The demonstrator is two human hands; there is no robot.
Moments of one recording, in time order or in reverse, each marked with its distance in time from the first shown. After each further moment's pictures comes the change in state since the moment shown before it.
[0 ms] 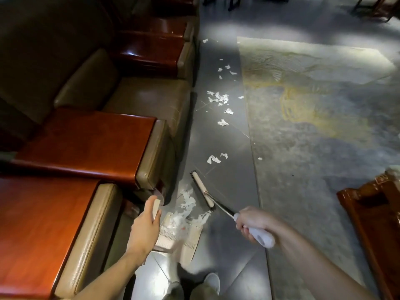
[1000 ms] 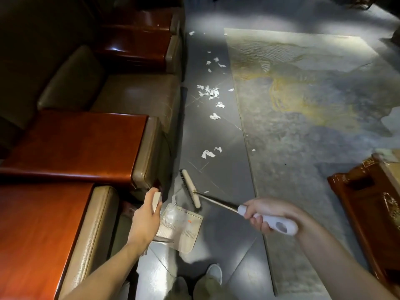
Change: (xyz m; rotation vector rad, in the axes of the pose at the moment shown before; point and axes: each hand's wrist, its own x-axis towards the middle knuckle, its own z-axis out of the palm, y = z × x) left_hand 0.024 -0.008 -0.007 -0.043 -0.063 0.036; right_hand -0.033 -0.008 -0.016 0.259 -0.161 0.090
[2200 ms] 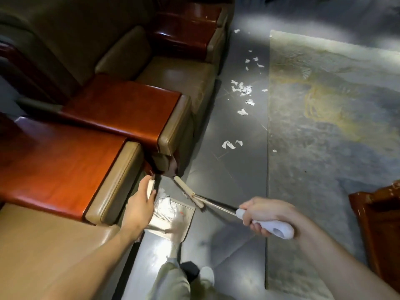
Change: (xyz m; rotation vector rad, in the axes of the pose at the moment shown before) left_hand -0.133 -0.037 -0.006 0.055 0.273 -0.078; right_hand -0.029 0.085 0.043 -0.624 0.029 -0.159
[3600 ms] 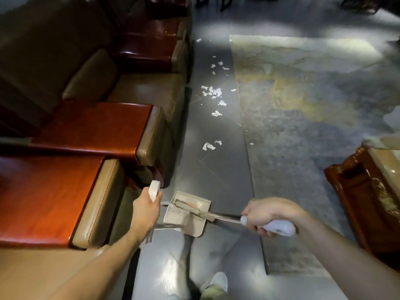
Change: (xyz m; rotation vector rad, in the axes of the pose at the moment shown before) left_hand -0.025 0.050 0.026 -0.106 -0.025 0.002; right_hand -0.062 0.041 0.010 -0.433 0.051 0.063
